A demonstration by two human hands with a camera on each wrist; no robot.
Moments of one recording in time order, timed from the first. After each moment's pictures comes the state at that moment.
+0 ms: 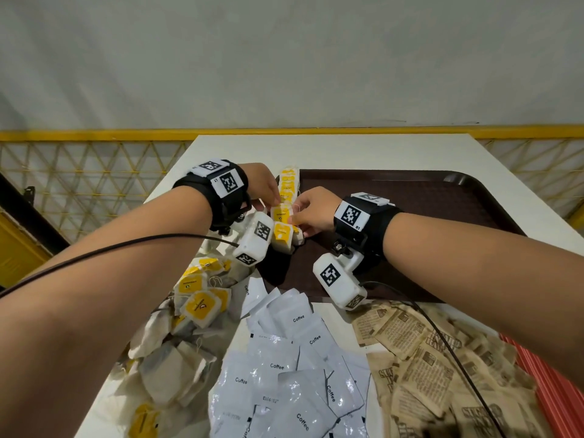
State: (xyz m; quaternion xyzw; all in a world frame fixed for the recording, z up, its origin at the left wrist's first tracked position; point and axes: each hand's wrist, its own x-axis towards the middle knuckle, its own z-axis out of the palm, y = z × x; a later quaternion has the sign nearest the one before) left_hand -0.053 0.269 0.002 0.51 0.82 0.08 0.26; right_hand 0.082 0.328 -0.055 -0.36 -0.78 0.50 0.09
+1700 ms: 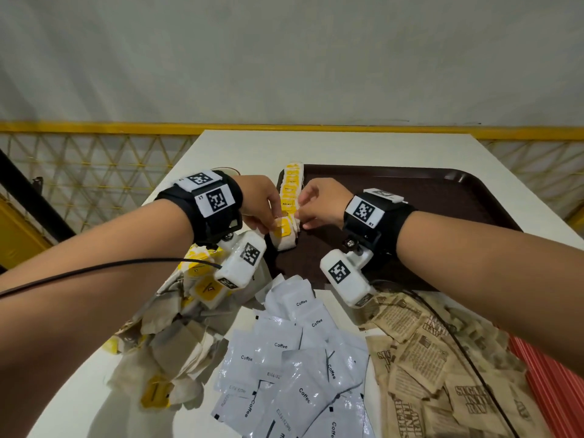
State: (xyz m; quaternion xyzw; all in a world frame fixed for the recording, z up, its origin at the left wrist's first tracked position) left_hand -0.036 0.225 -0.004 0.53 0.78 0.07 0.32; right_hand 0.101 0.304 -0.039 -0.36 -0.76 0.52 0.15
